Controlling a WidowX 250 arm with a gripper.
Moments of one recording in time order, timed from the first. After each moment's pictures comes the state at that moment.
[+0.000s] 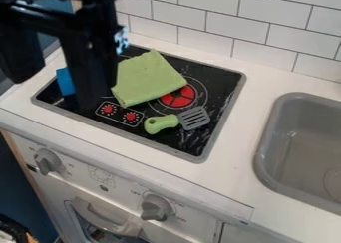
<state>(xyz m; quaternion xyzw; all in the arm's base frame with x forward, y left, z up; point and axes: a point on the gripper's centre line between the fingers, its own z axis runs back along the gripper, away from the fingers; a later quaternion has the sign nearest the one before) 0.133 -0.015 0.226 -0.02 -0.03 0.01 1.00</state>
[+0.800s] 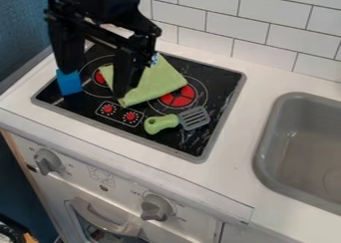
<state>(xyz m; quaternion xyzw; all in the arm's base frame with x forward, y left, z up) 0.200 0.018 0.169 0.08 0.03 0.01 1.00</state>
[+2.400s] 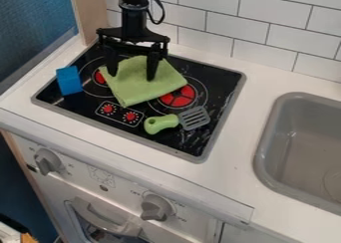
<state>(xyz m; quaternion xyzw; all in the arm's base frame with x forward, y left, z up) 0.352 0.095 0.045 0.06 0.01 0.21 0.98</state>
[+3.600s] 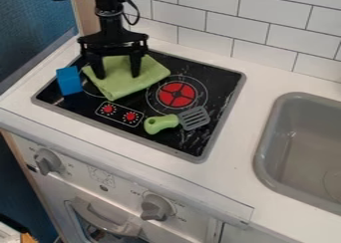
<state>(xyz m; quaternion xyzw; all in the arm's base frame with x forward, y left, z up) 0.345 0.148 0.033 0.05 -0.03 0.31 0.95</state>
